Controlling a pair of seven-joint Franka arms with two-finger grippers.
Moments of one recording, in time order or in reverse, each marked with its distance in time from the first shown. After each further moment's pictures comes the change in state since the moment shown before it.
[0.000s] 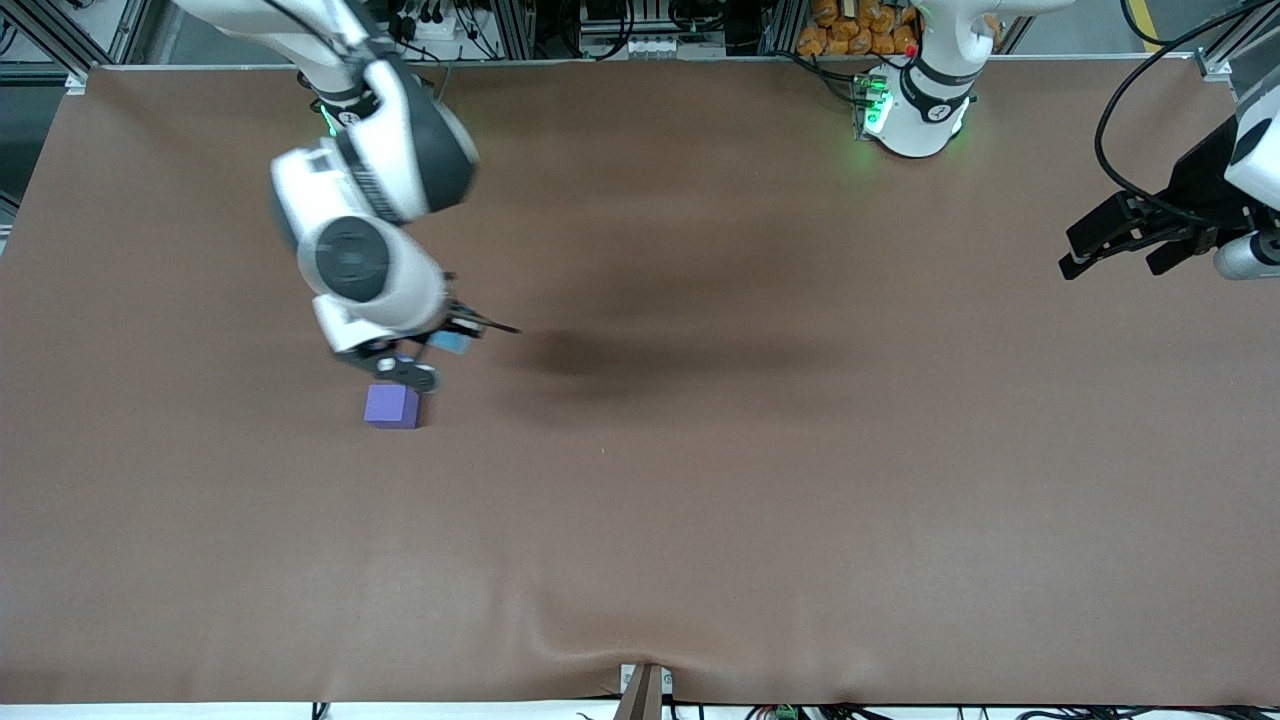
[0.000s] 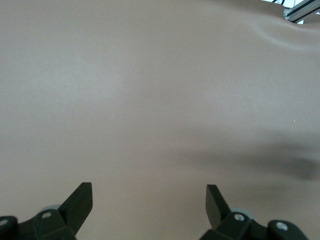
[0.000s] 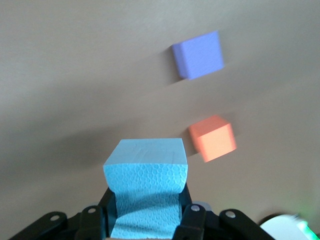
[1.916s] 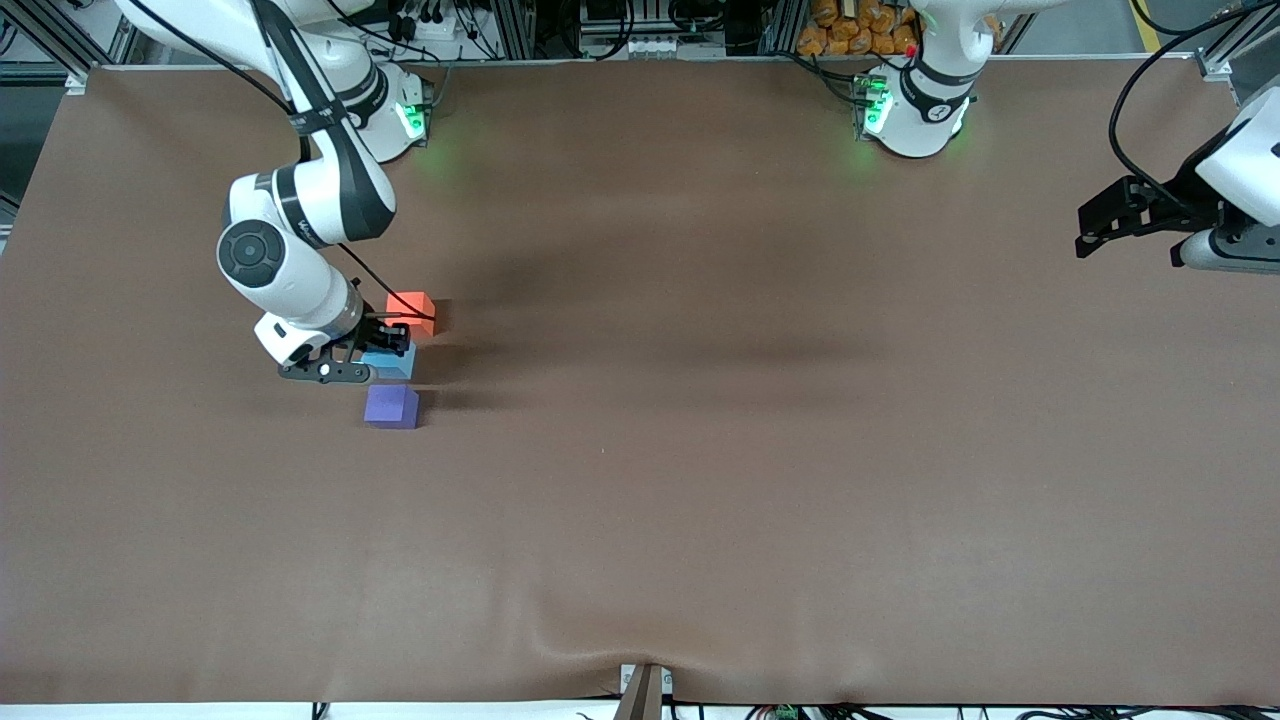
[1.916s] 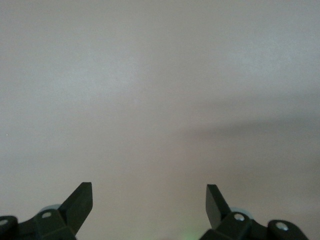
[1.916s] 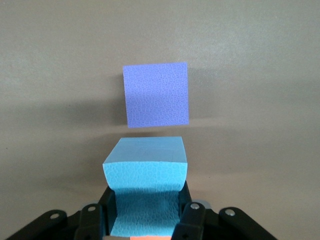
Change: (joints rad) left arm 0.093 -0.014 -0.074 -0.043 0.083 -0.073 0.242; right arm -0.100 -0.118 -0.082 -0.593 -0.001 0.683 -0.406
